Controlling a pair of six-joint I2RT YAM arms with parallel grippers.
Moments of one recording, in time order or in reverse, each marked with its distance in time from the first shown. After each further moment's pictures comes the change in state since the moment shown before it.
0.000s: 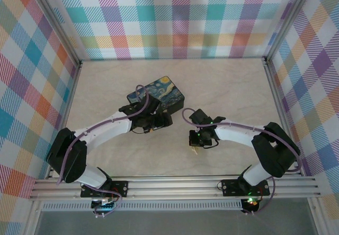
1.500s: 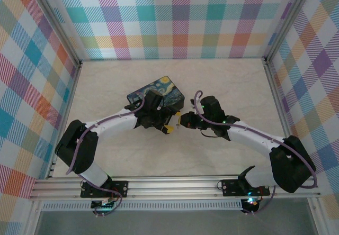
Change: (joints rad) left arm 0.032 0.110 0.008 0.261 0.306 -0.756; right arm -0.087 -0.182 -0.023 0.469 -0.270 0.049
